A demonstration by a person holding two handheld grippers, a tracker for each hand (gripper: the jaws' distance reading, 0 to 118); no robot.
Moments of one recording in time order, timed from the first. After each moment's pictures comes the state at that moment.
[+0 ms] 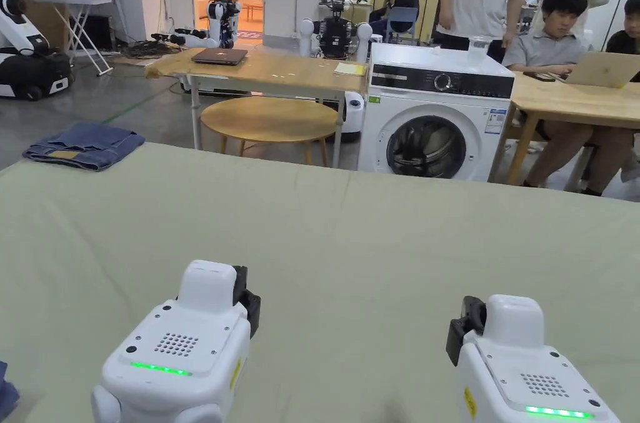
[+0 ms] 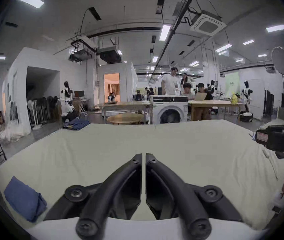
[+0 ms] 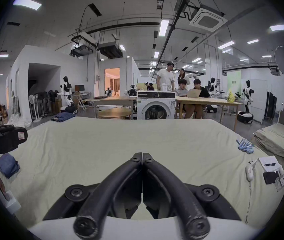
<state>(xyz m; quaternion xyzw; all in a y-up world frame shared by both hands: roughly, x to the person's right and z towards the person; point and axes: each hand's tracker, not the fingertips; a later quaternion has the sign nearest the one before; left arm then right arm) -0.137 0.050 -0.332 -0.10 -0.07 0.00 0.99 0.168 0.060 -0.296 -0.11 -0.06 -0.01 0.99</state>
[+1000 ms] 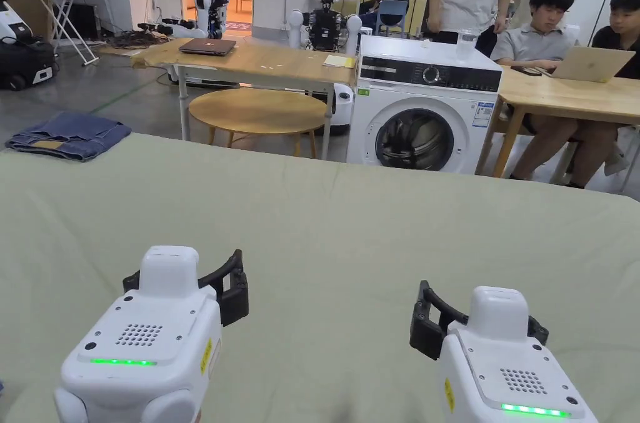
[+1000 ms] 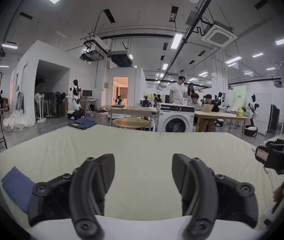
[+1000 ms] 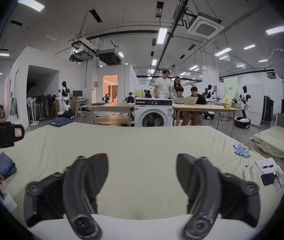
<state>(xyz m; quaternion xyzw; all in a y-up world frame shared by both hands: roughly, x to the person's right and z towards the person) -0.146 0.059 -0.323 -0.06 -0.04 0.03 1.00 0.163 0.057 -0.290 -0.08 -0.07 -0.01 0.99</state>
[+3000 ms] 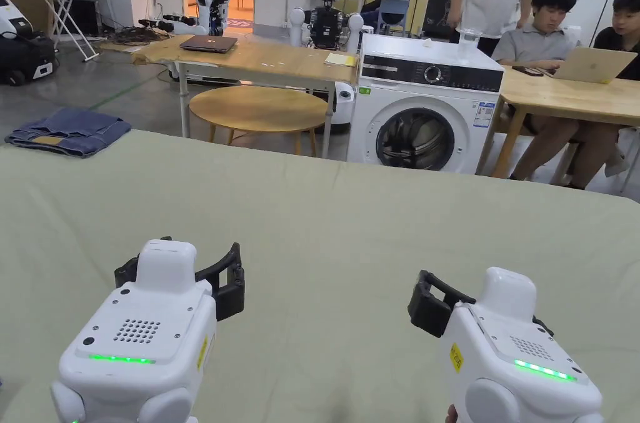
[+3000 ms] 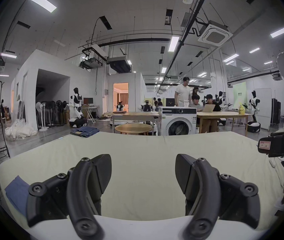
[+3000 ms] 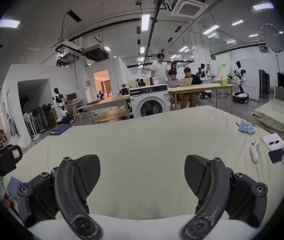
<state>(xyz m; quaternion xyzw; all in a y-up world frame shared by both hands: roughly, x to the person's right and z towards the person) -0.151 0.056 -0.330 -0.04 -0.03 0.00 1.00 0.170 0.068 -0.311 -0.13 -0.09 -0.10 0.98</state>
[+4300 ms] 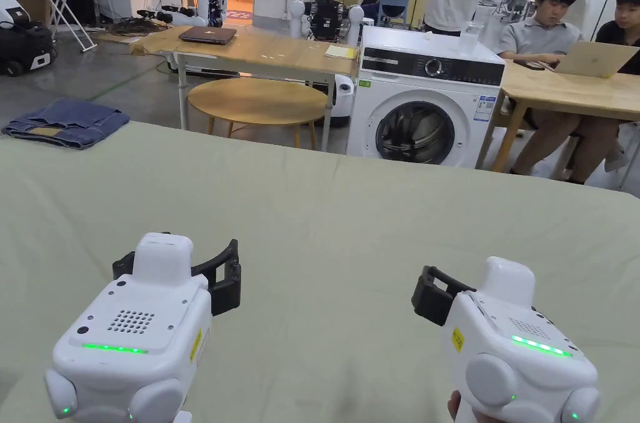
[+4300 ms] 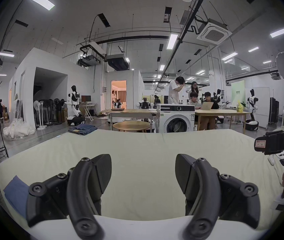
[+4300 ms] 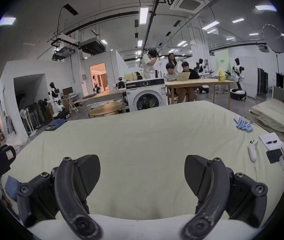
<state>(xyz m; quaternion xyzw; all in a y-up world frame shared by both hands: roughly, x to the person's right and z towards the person) -0.157 0.053 -0.336 -0.05 -0.04 0.00 1.00 0.178 0.066 -0.328 -0.17 -0.10 -0.10 0.98</state>
